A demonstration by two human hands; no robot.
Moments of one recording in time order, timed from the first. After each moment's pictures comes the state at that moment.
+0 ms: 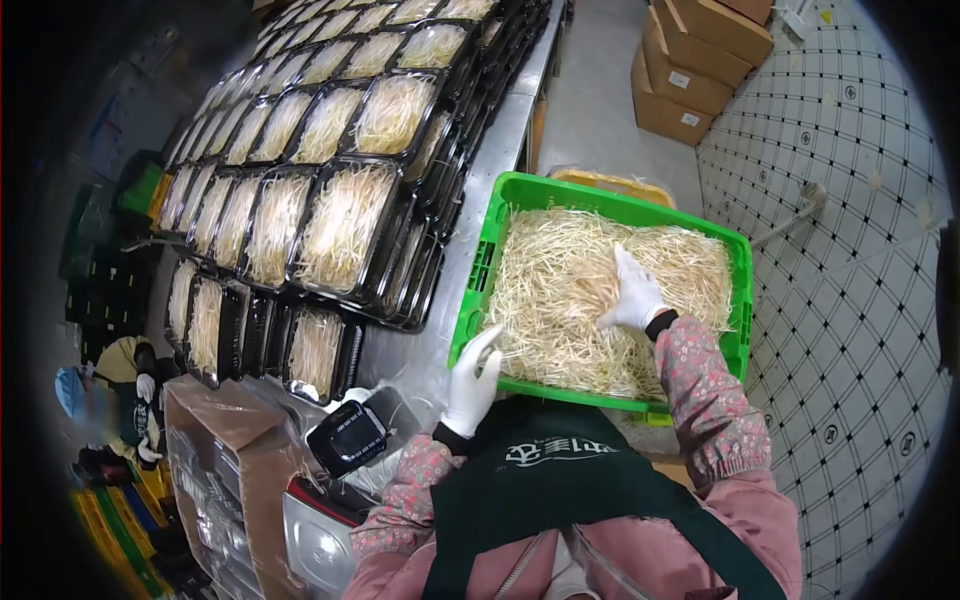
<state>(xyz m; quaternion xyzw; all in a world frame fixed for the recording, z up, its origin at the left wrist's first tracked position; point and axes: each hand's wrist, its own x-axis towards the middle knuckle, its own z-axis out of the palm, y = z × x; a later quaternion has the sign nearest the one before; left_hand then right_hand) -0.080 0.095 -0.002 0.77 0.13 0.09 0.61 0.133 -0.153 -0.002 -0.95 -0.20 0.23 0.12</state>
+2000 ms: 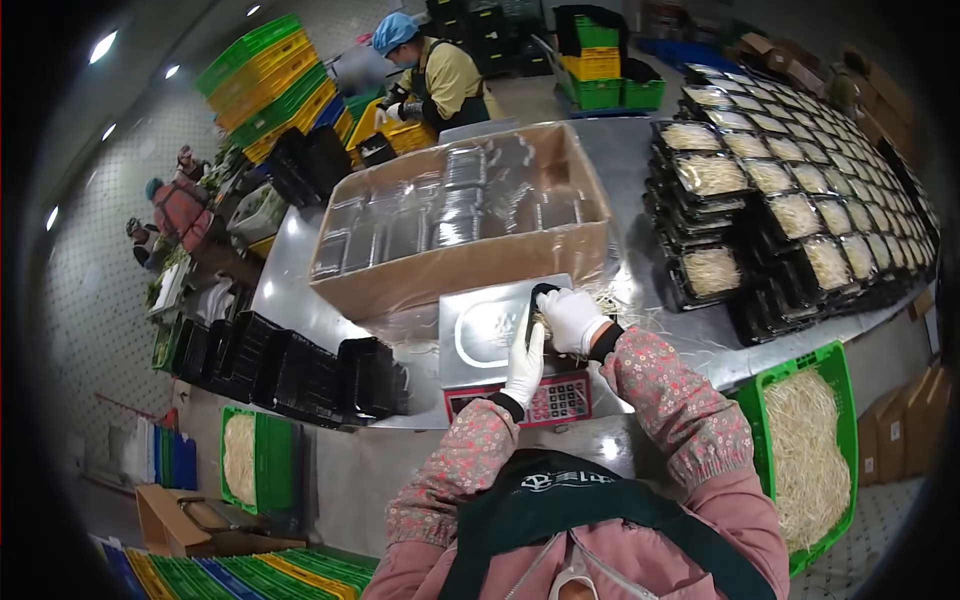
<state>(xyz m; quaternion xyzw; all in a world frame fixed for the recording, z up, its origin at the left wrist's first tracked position) -0.556 0.179 0.004 0.58 0.50 0.52 0.38 -0.416 0.233 0.077 -0.43 -0.90 0.03 0.11</state>
